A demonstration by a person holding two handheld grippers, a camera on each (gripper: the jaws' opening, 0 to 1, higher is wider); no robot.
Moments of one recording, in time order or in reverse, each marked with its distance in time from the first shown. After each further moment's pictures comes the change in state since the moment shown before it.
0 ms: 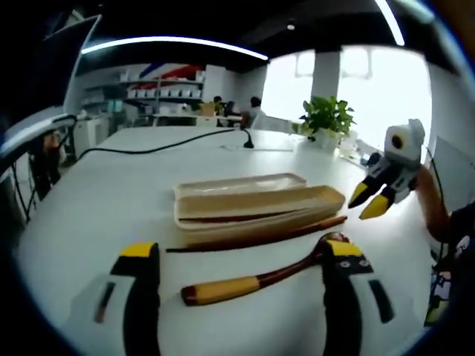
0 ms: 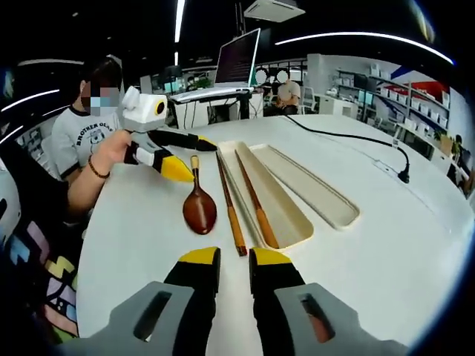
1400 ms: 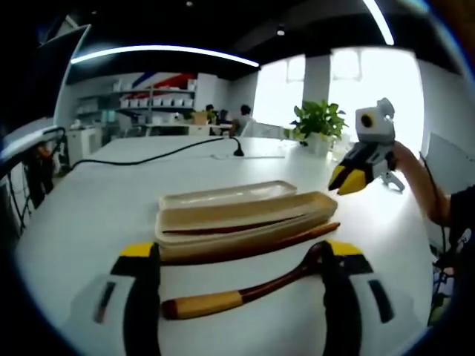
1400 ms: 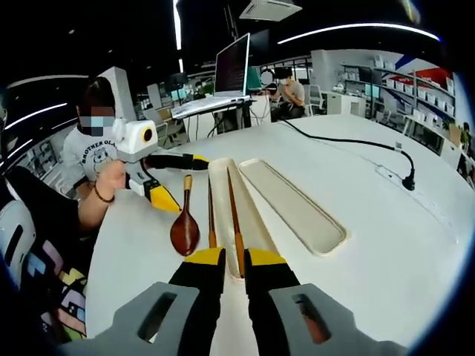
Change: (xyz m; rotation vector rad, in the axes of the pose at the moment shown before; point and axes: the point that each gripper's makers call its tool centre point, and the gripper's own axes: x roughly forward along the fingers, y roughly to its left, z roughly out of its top) left arm 0.006 -0.016 0.009 0.038 -0.050 -0.034; right arm -0.006 -0.023 0.033 0.051 -0.032 0.090
